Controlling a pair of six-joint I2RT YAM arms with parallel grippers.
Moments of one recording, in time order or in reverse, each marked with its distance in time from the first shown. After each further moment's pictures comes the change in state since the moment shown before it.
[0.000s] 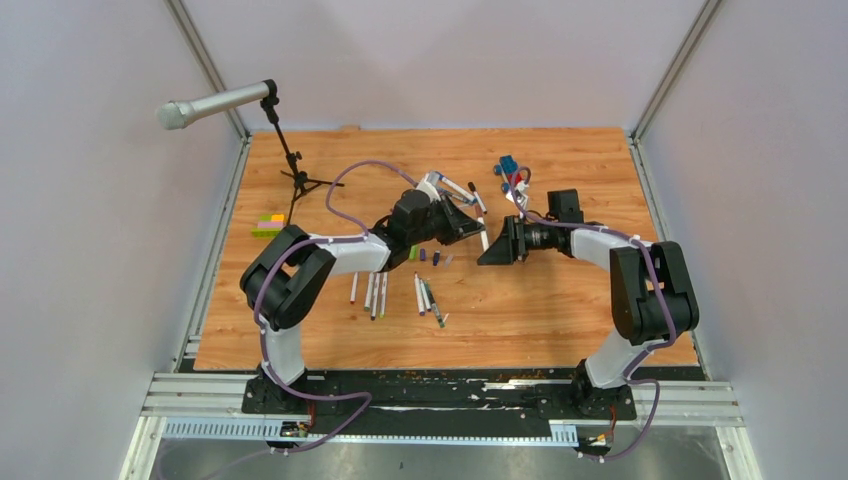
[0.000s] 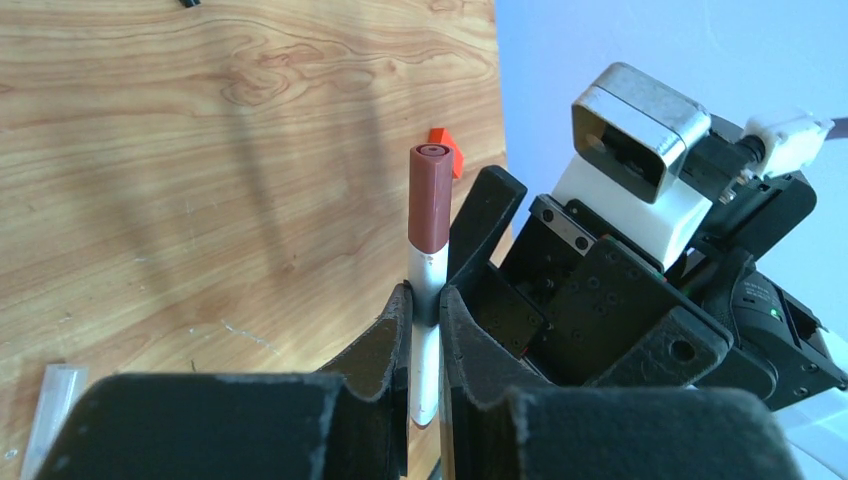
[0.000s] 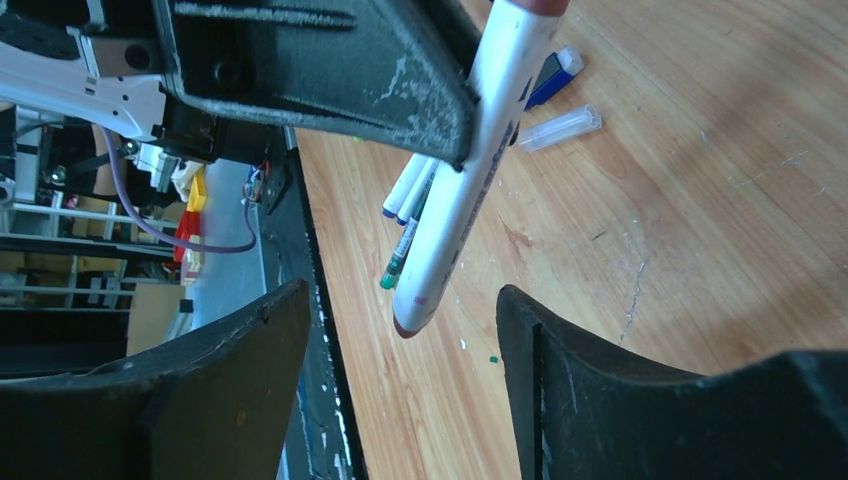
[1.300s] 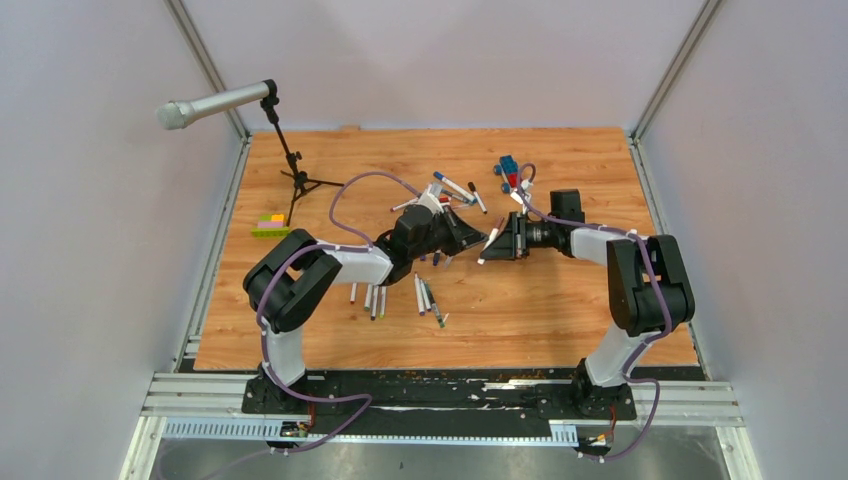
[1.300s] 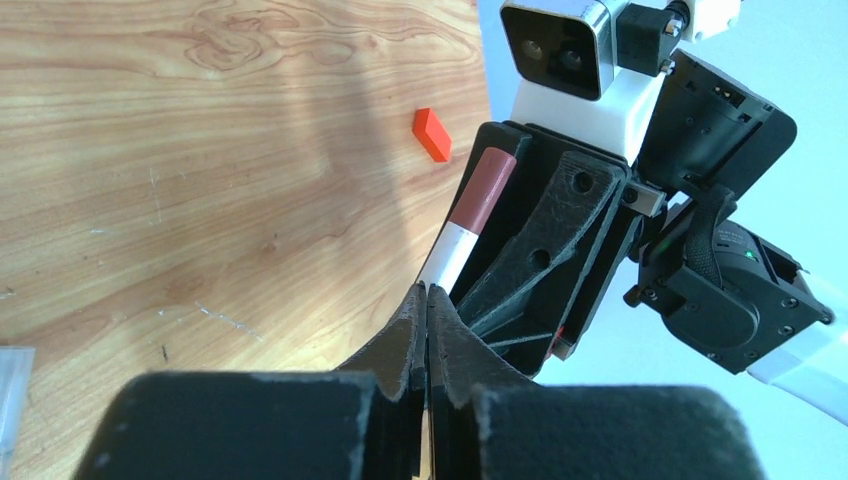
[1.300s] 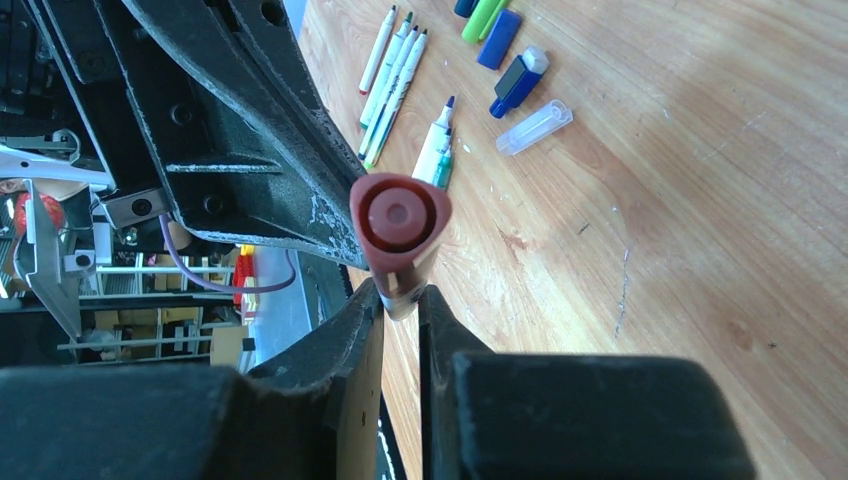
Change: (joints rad) left arm -0.064 0.000 -0.089 0.155 -0.047 -0.013; right arm -0.021 0.053 -0.008 0.130 0.007 0.247
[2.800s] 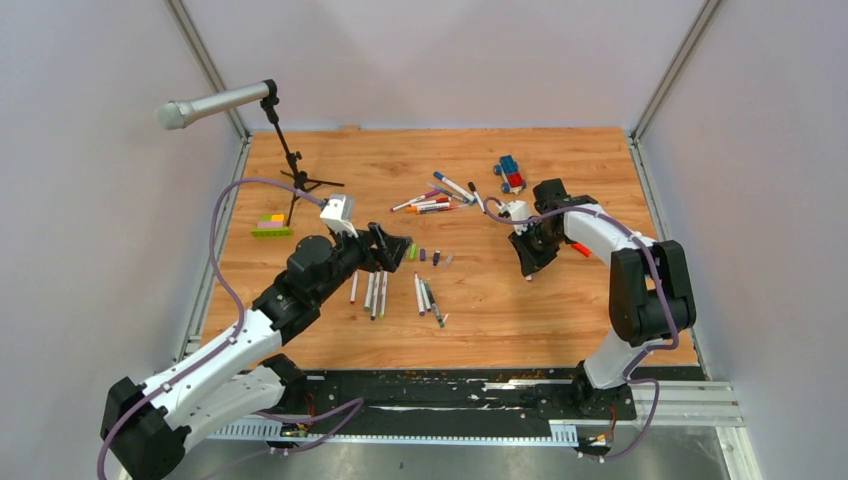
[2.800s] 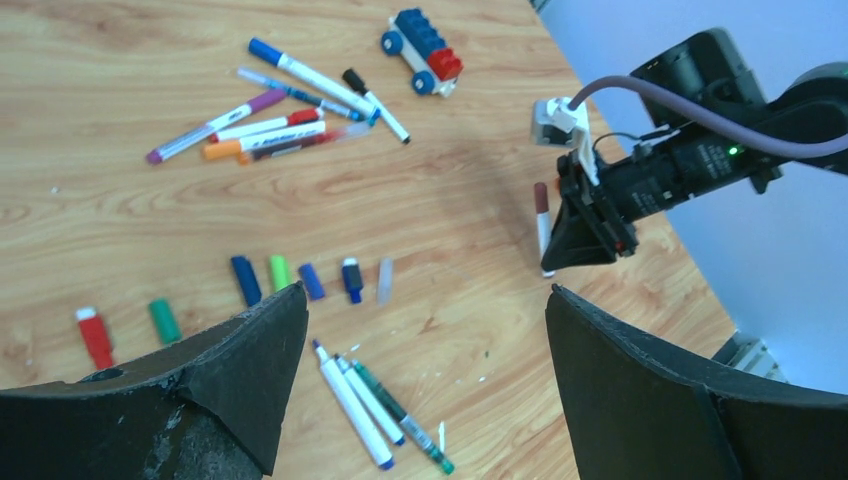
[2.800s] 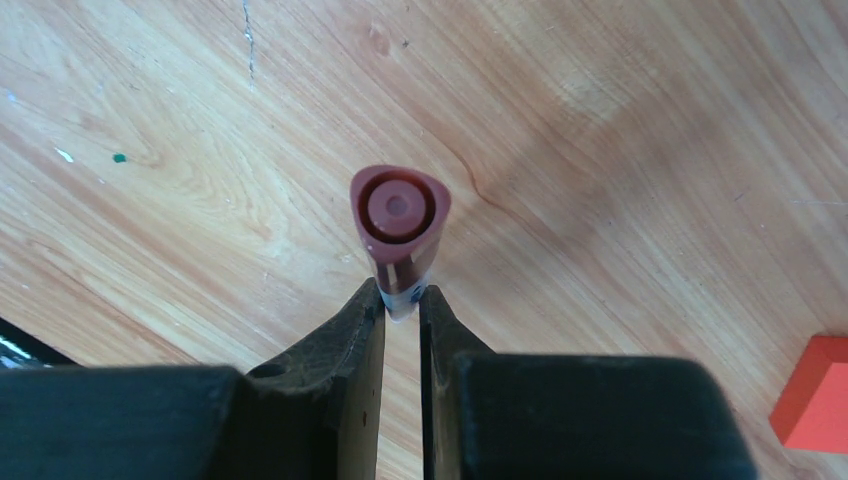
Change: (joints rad) left arm 0.084 -1.015 -0.356 -0.550 -0.294 0.617; right arm 0.083 -0.053 0.237 -0.796 0.870 -0.780
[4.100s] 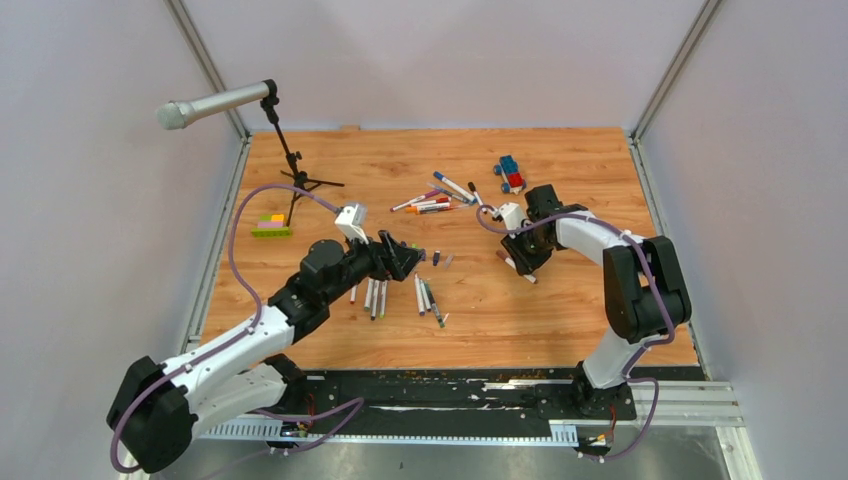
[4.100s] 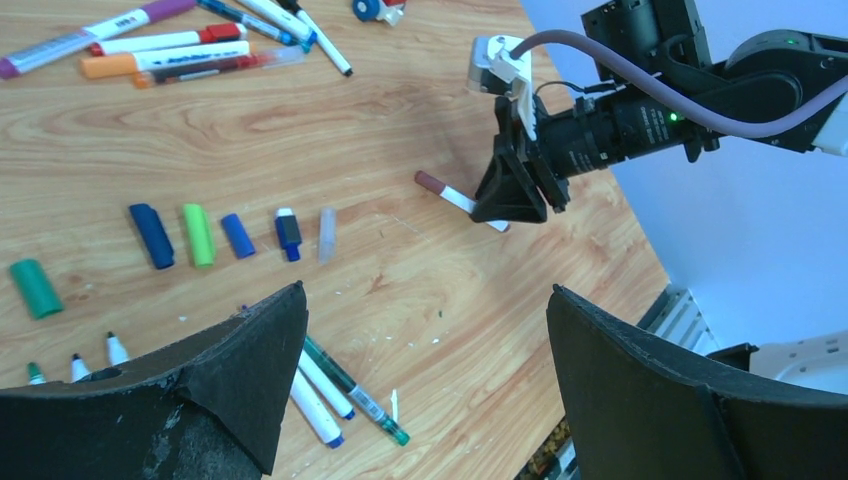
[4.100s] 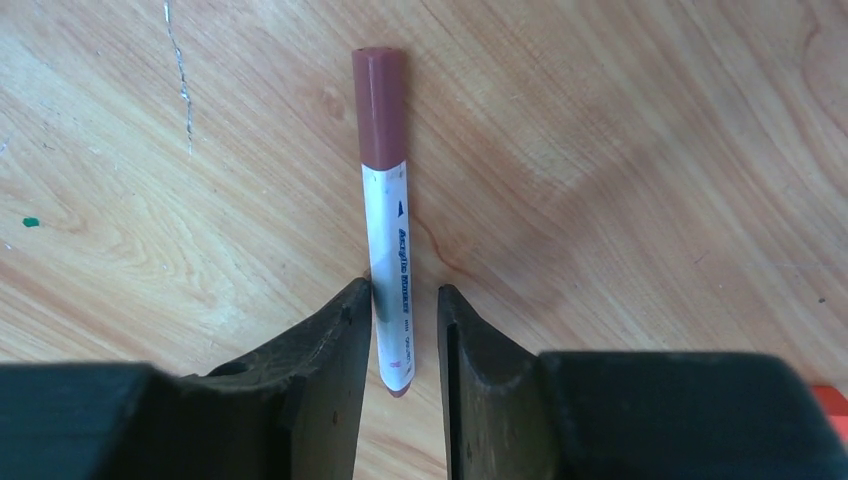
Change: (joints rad) left arm 0.003 0.060 -0.111 0.128 0.125 -0.108; right arm 0.051 0.029 -0.067 0.167 0.096 -0.012
